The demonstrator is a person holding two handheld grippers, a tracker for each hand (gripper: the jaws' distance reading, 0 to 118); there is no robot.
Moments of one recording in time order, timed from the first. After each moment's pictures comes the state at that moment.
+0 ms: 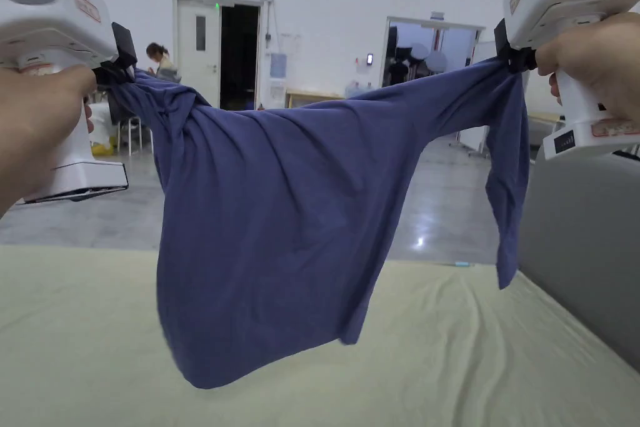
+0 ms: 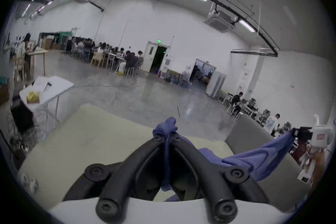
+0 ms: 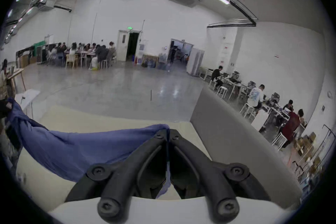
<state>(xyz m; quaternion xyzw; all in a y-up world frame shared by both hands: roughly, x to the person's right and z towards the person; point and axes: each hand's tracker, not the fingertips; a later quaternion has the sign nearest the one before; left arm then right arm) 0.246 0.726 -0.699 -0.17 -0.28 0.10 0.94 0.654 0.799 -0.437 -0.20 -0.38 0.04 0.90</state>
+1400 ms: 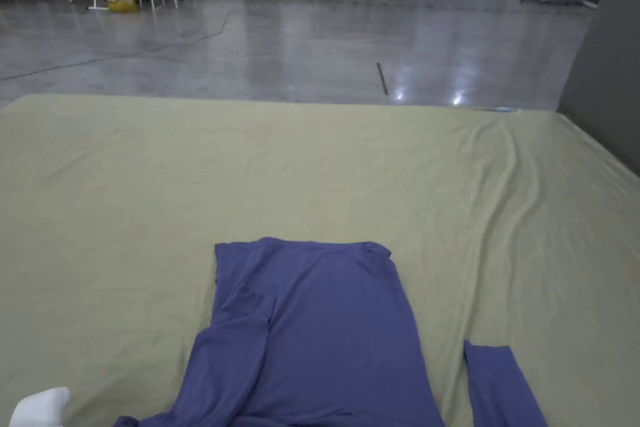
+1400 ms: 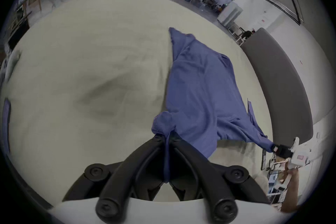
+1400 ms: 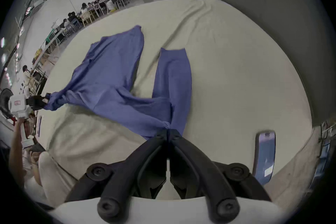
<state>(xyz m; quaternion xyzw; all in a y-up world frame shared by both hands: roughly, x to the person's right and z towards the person) 0.019 0.225 -0.451 -0.53 -0.29 0.07 0.80 0.480 0.254 -0.071 -0.46 -0.22 -0.19 0.84</state>
